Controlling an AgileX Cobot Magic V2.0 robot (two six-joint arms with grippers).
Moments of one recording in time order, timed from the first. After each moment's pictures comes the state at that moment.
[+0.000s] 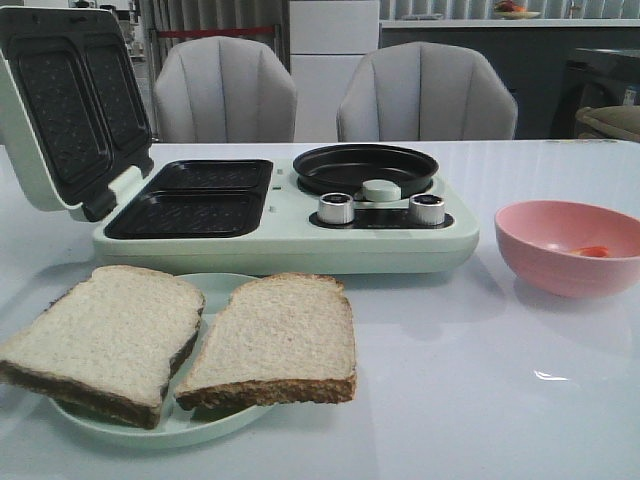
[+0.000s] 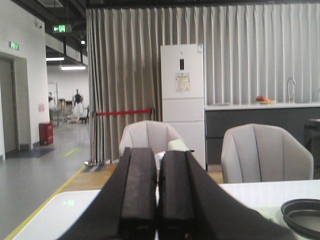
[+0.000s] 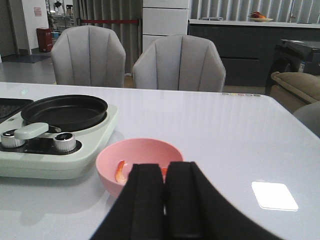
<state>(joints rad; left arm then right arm) -0.06 0.00 -0.19 0.04 -0.04 -0.03 0.04 -0.01 0.03 -0.03 0.02 0.05</state>
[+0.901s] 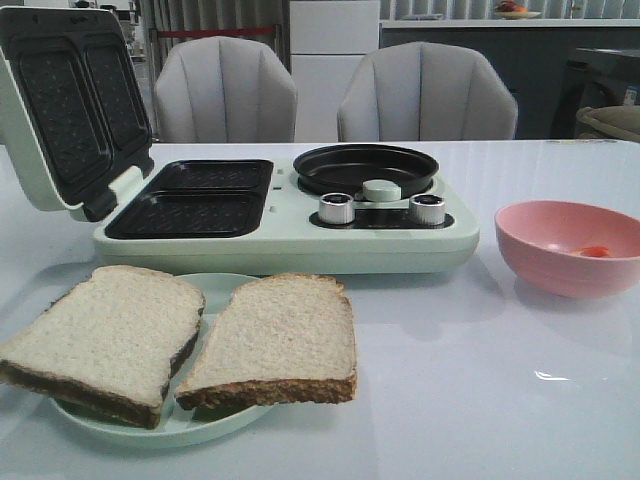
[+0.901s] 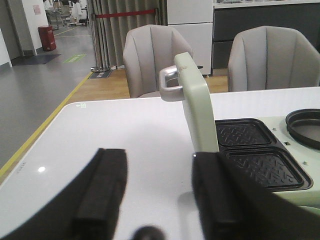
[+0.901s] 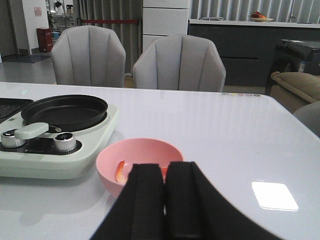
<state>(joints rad) -0.06 0.18 -0.39 0.06 0.35 -0.03 0.04 -0.01 0.03 -0.03 0.02 0.05</state>
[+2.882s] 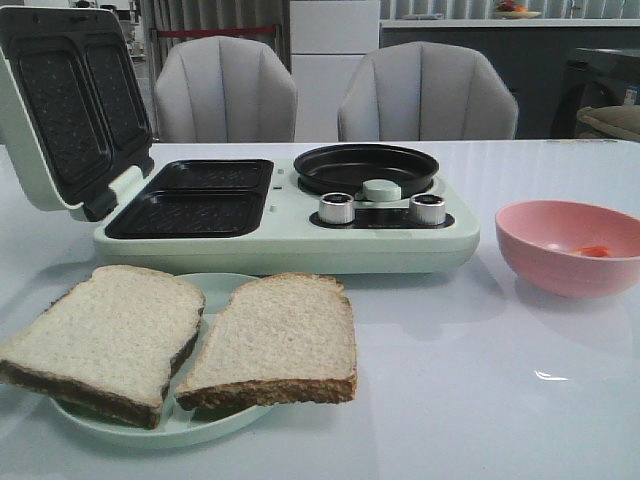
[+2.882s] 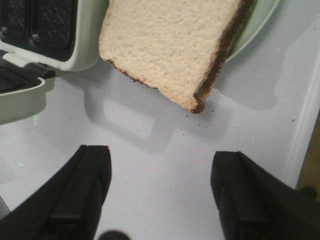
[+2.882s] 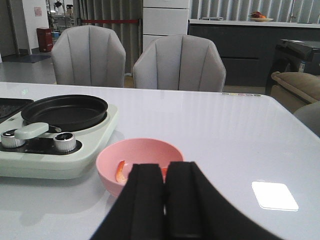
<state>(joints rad) -0.85 1.00 -0.39 0.94 0.60 -0.02 0.04 -0.01 0.03 -0.03 0.02 0.05</state>
